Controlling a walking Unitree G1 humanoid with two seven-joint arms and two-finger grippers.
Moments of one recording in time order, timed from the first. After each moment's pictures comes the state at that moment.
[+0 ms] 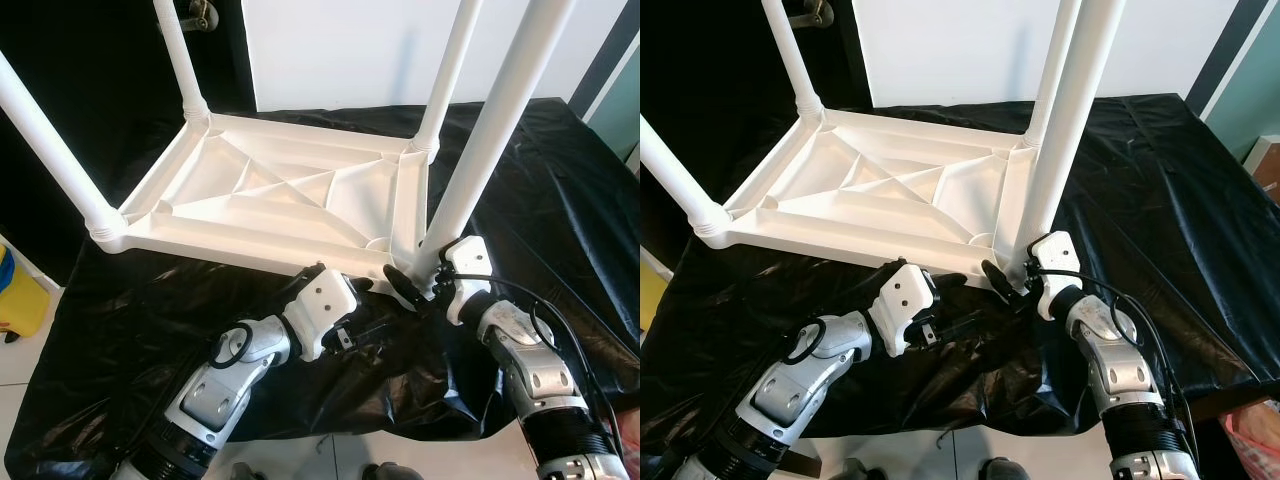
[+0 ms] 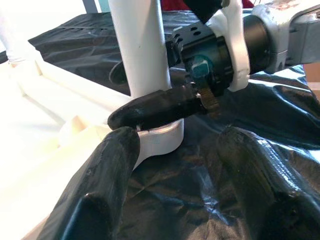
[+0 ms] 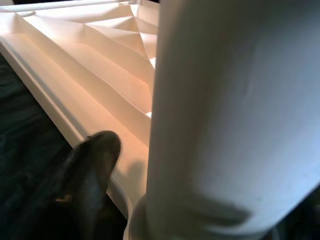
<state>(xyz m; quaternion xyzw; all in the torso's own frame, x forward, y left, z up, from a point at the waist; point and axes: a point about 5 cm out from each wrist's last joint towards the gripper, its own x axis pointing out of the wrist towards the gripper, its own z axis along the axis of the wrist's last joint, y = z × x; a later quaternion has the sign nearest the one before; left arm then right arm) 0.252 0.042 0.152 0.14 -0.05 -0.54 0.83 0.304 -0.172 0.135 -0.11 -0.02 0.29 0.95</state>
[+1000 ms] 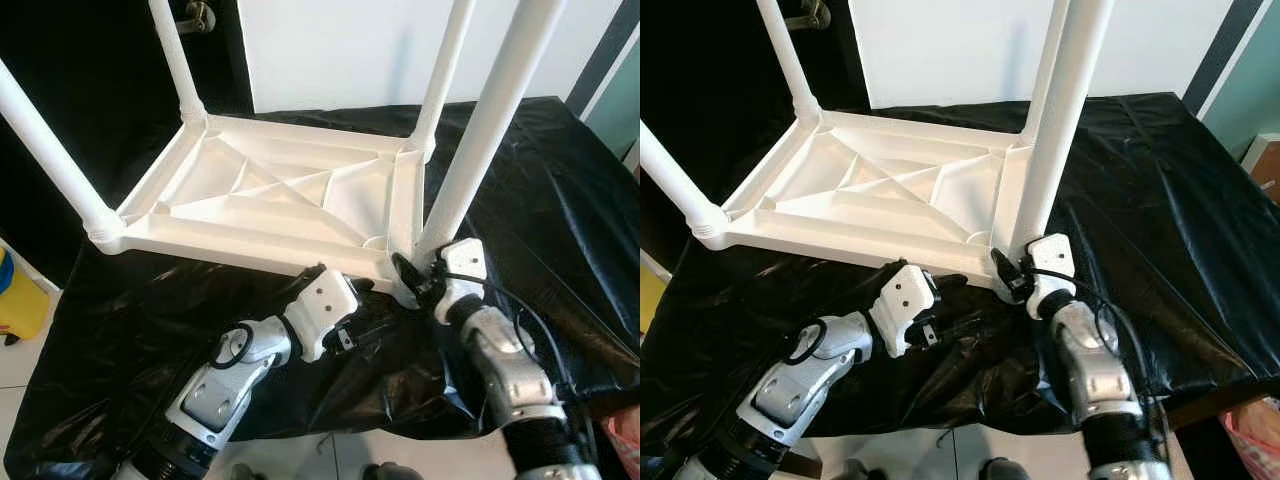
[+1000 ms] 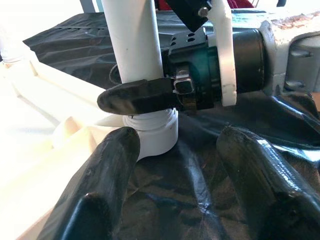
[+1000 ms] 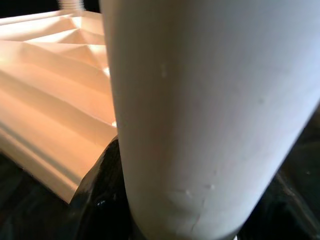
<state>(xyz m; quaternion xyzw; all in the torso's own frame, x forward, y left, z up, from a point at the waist) 0.251 0.041 0.152 0.13 -0.05 -0.54 0.83 0.296 -0.159 0.130 -0.06 -0.04 0.13 0.99</state>
